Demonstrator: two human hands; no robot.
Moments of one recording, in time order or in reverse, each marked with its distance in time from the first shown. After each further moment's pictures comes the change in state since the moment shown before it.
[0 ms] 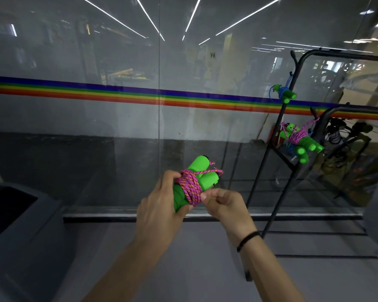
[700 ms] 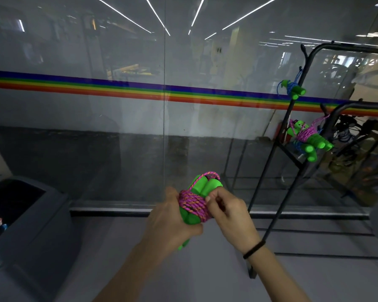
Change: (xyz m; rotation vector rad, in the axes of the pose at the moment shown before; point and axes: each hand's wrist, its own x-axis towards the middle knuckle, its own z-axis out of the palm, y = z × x) left_hand -0.009 -0.007 0.014 -0.042 -0.276 -0.286; right_hand -0.005 0.015 -0.002 -0.505 -0.001 -0.350
